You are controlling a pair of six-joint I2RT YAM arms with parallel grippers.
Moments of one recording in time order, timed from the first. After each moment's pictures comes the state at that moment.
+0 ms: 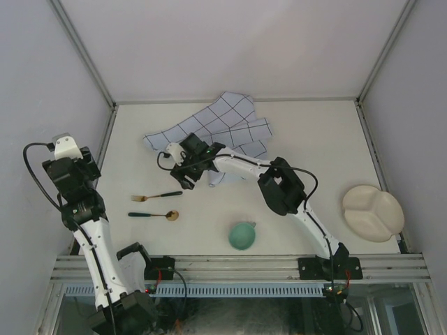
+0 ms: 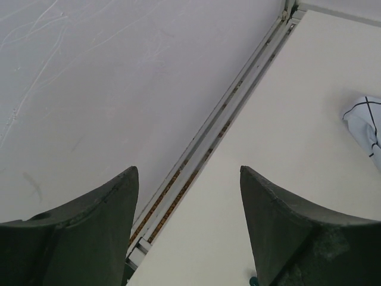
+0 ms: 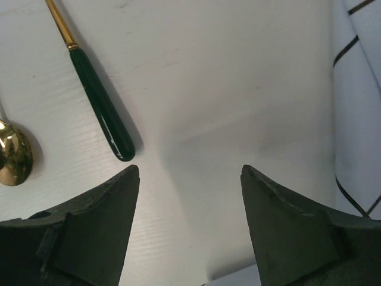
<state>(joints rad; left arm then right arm) 0.50 0.73 0.85 -0.36 -0.14 0.13 0.90 2.41 2.04 -0.55 -0.31 -0.21</state>
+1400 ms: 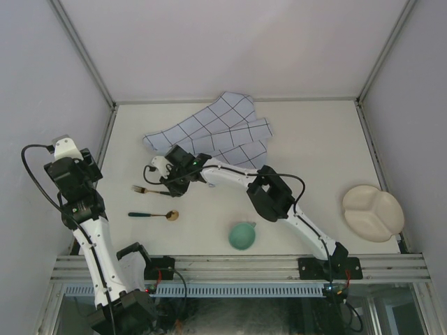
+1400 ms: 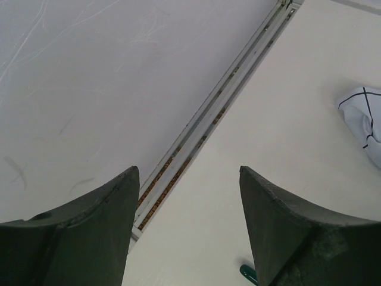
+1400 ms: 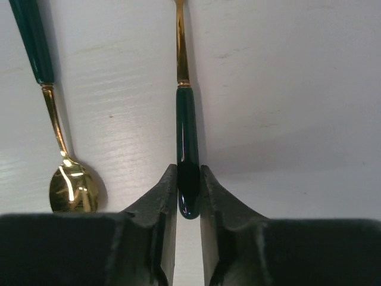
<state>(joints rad) 0.51 0.74 0.85 -0.41 -0.14 0.08 1.00 2.52 2.16 -0.55 -0.36 -0.18</state>
